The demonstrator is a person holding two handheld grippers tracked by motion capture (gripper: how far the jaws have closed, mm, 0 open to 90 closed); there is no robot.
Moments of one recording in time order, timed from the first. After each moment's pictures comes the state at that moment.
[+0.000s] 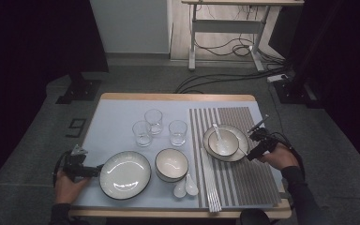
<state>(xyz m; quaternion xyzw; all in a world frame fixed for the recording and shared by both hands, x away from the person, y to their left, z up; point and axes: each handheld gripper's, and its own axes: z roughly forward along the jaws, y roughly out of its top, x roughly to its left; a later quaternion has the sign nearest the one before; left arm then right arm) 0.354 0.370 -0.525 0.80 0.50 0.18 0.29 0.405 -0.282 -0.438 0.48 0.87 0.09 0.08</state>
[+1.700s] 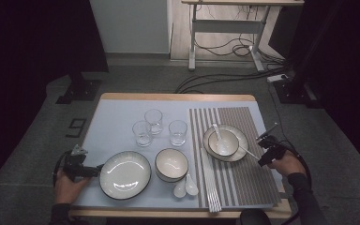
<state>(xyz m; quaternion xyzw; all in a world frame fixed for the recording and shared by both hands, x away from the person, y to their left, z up) 0.354 0.370 -0.525 0.80 0.50 0.18 0.29 0.399 -0.314 -0.466 0.51 0.85 0.08 0.04</state>
